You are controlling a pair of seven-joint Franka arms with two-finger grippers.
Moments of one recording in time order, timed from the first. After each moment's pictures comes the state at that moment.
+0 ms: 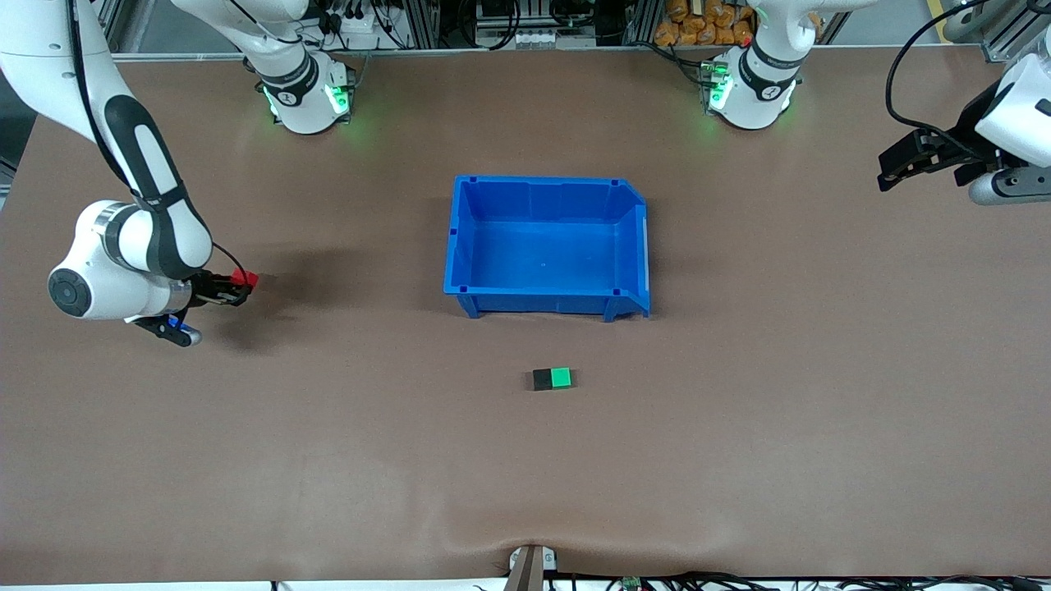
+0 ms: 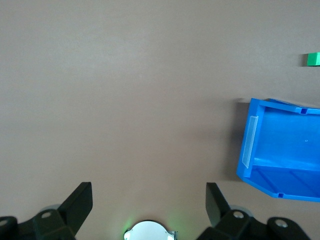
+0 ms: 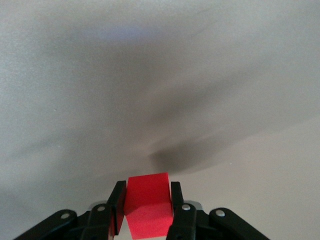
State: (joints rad) left arm 0.01 -0.07 -0.12 -1.58 0.06 1.48 -0.14; right arm -0.12 0.43 -0.06 -2.06 0.09 2.07 0.22
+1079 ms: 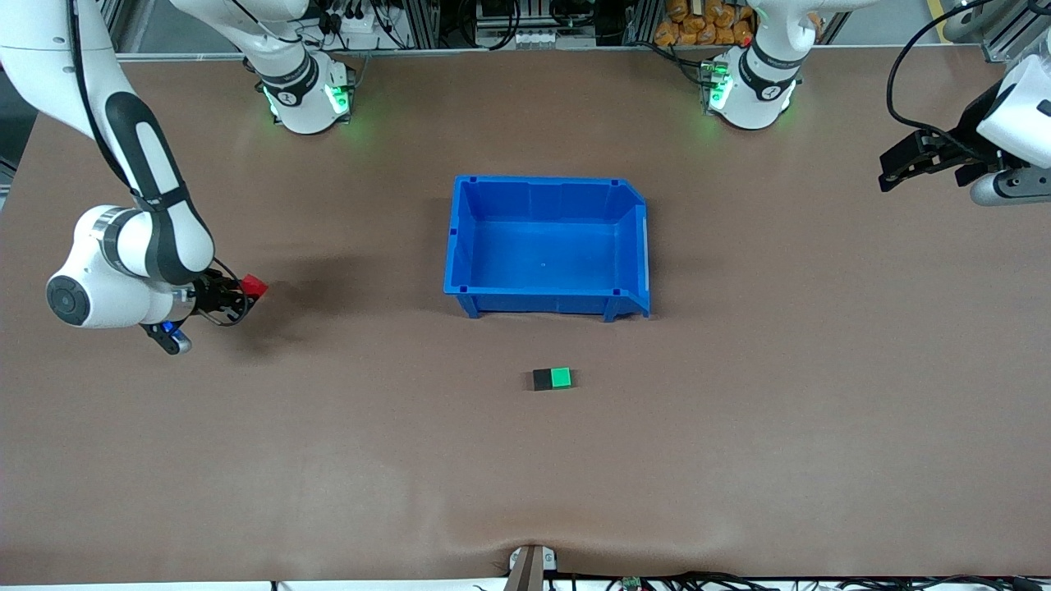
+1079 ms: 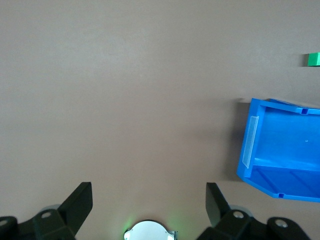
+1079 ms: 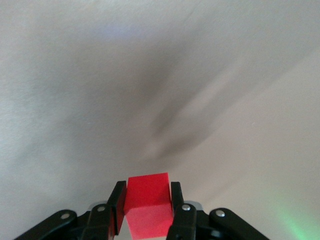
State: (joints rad) left arm 0.01 -0.06 -0.11 -1.58 0.06 1.48 -0.14; right arm -0.08 0.43 -0.04 -2.00 0.14 2.03 0.58
